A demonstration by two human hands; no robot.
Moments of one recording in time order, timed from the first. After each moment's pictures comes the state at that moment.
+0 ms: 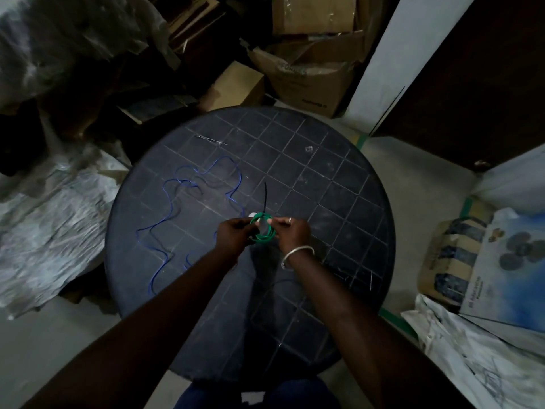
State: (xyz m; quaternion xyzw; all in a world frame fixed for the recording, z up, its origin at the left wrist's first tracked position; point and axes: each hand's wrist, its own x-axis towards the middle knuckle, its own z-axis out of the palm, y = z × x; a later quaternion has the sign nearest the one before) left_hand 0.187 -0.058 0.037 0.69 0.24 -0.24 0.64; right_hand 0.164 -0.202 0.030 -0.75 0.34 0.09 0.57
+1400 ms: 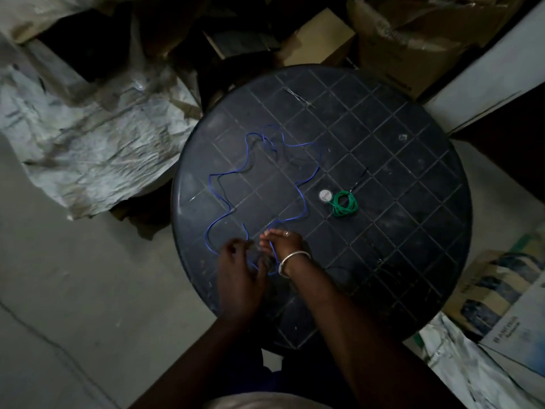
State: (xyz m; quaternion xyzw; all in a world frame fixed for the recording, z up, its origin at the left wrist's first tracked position) left_hand 0.030 0.082 0.047 0.92 0.17 0.00 0.36; right_hand 0.125 -0.016 -0.007 -0.49 0.40 0.36 0.68
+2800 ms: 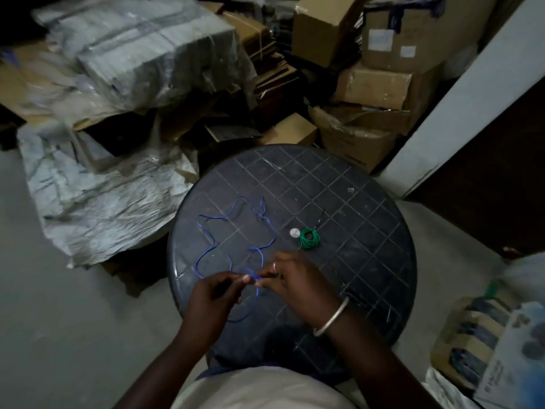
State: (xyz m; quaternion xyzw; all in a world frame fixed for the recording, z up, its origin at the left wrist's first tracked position) left_hand -0.029 0.068 0.238 0.75 0.15 -0.05 0.64; right_hand 0.031 -0.109 0.249 -0.89 -0.21 0.12 0.38
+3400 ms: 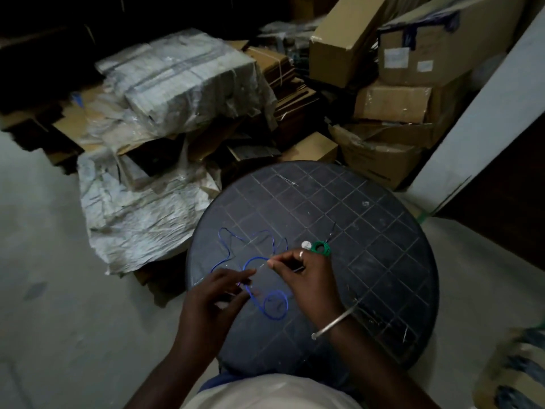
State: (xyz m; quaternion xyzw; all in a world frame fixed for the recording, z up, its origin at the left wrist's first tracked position) left_hand -0.059 0.037 0.291 0.86 0.02 0.11 0.50; right_hand 0.026 -0.136 0.254 -0.77 -0.04 0.05 0.63
